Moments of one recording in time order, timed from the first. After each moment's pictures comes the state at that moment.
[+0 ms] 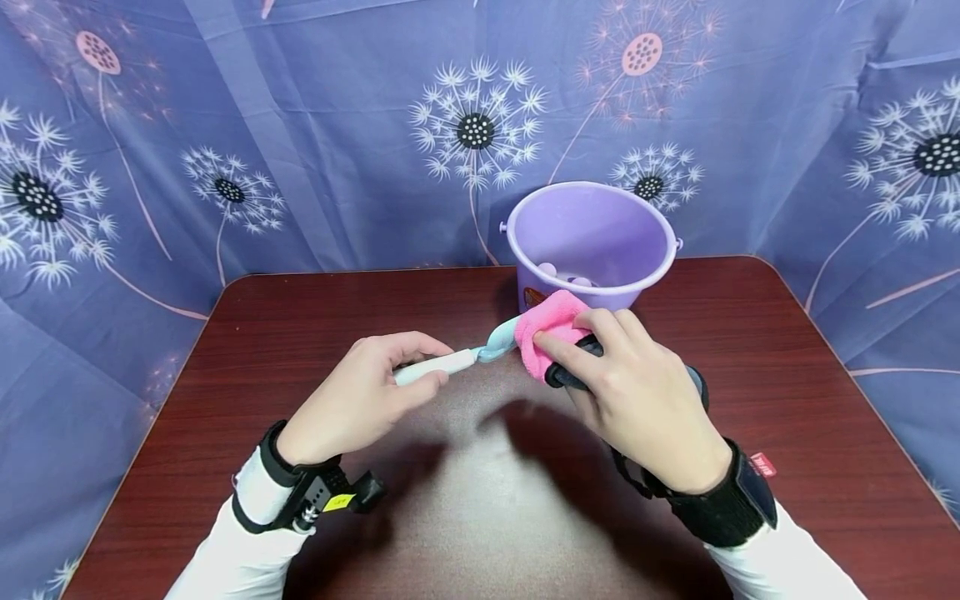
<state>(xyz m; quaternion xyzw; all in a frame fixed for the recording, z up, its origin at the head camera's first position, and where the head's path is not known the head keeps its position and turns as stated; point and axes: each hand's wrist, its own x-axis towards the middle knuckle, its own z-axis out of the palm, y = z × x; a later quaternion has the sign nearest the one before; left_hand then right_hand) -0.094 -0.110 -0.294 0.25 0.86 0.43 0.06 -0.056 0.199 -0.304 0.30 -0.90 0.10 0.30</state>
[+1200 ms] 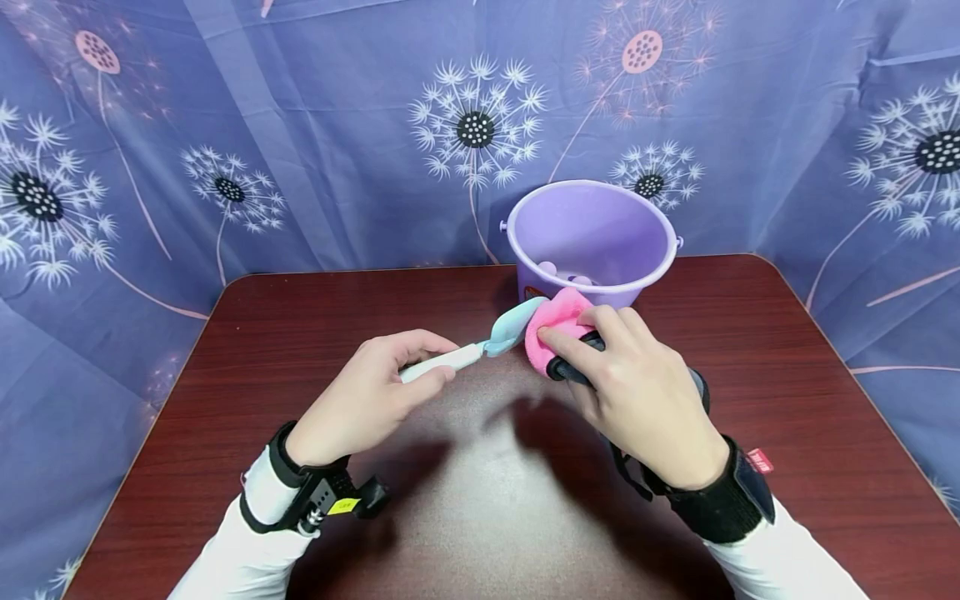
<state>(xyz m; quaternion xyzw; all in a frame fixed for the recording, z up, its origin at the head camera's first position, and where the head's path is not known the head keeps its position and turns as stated) -0.093 -0.106 -0.298 0.25 0.85 0.46 0.07 -0.059 0.200 -0.308 0.28 -0.90 0.09 0.30</state>
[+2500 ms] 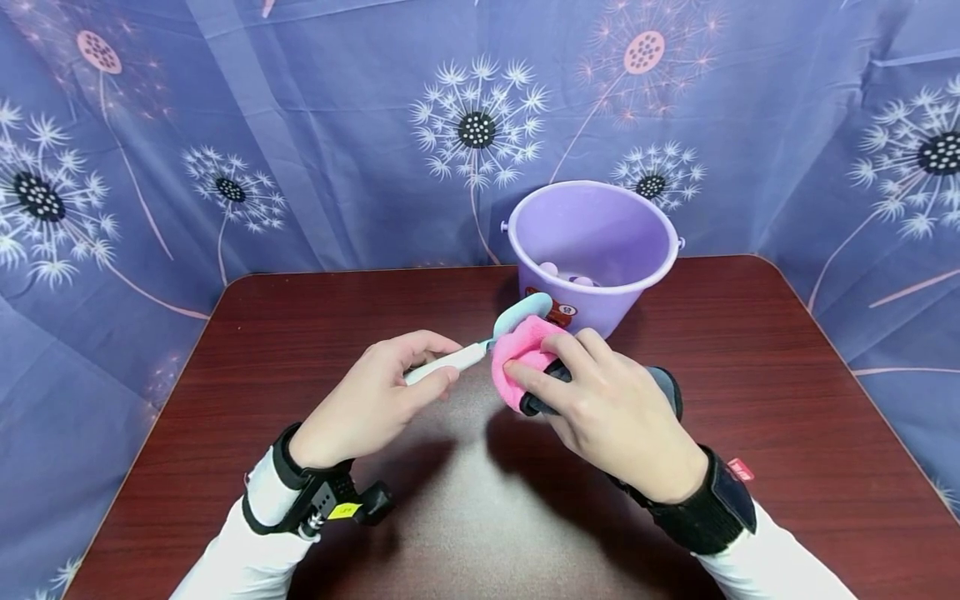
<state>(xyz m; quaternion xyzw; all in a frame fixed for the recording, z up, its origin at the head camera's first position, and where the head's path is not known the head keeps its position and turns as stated) -0.092 -0.102 -0.298 0.25 0.84 0.47 0.09 -0.053 0.182 -0.314 0.36 -0.89 0.07 0.28</state>
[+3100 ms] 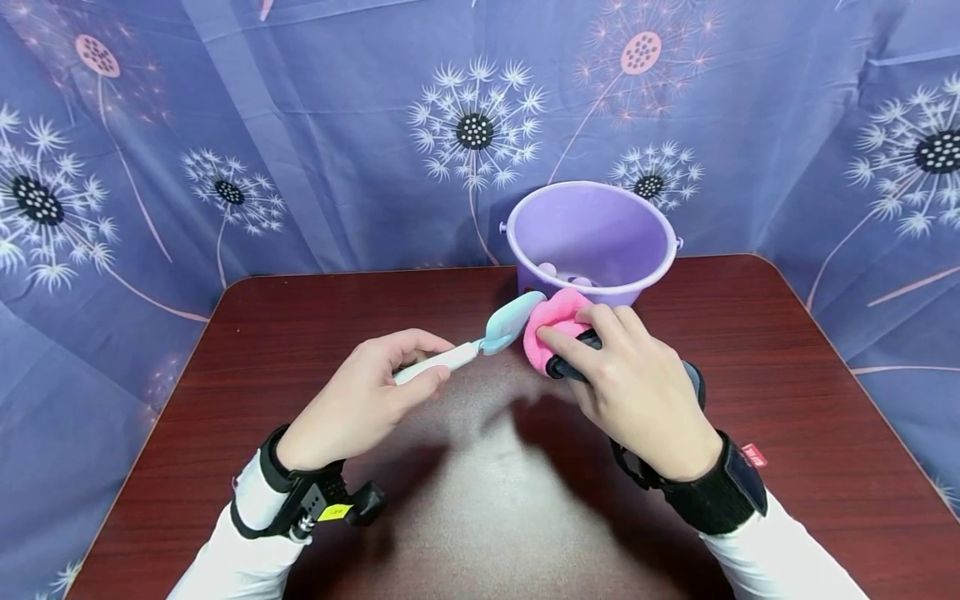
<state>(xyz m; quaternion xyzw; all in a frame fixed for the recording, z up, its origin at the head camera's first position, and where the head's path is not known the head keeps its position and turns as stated) -0.090 -0.109 -0.291 0.25 0.84 0.47 0.08 -0.066 0.202 -0.314 0.29 -0.90 0.08 0.31</state>
